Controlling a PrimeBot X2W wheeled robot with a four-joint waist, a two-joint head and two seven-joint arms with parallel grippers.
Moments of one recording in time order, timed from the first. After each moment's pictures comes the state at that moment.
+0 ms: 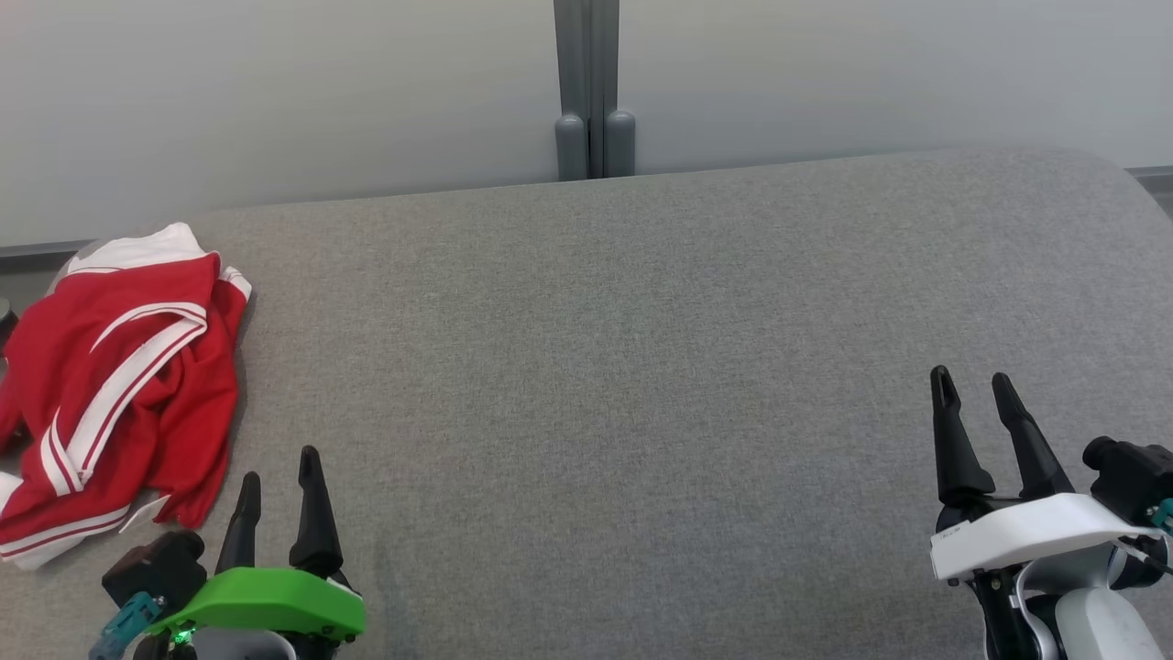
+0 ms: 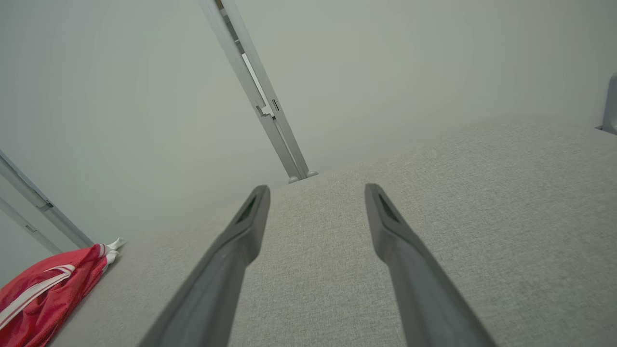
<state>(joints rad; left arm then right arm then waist) -0.03 0.04 -0.02 0.23 -0.59 -0.01 -0.14 -0.03 -0.09 -0.03 0.09 0.46 0.13 -0.14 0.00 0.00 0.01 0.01</state>
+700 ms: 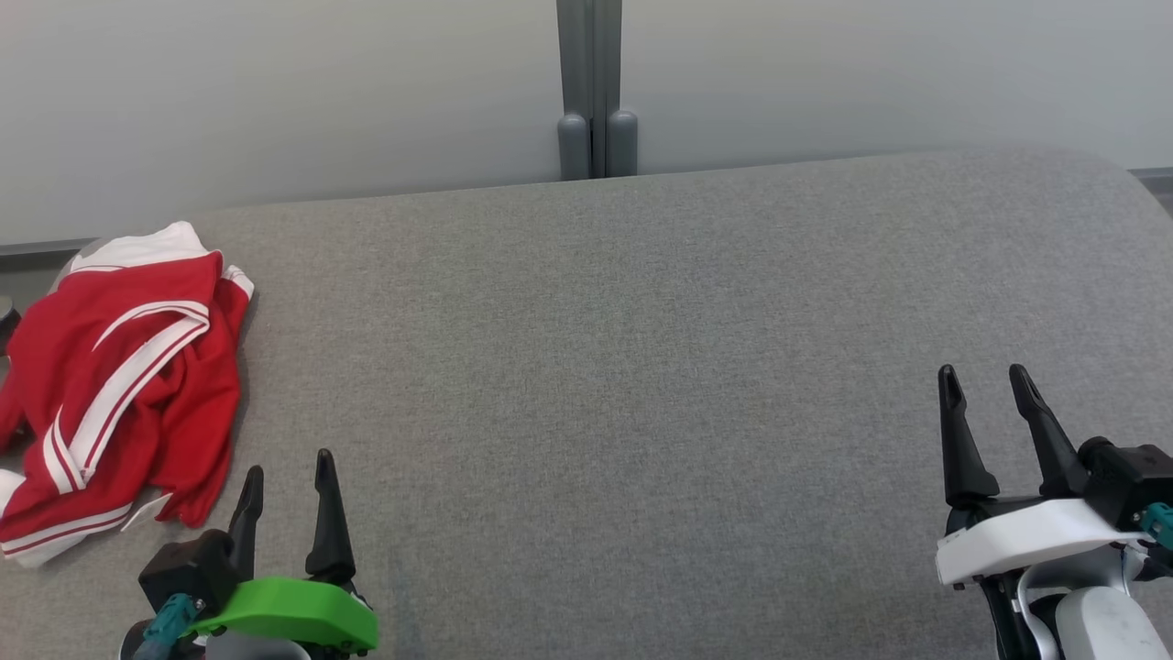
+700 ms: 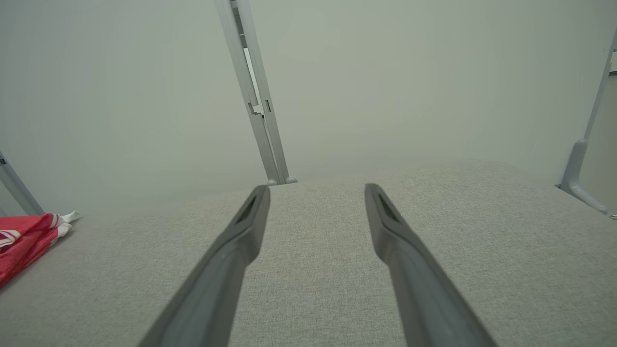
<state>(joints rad) -0.02 0.04 -0.03 0.23 -0.36 -0.02 -0.19 -0.03 -0.11 -0.05 0.09 0.26 0.13 -0.19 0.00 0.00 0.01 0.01</state>
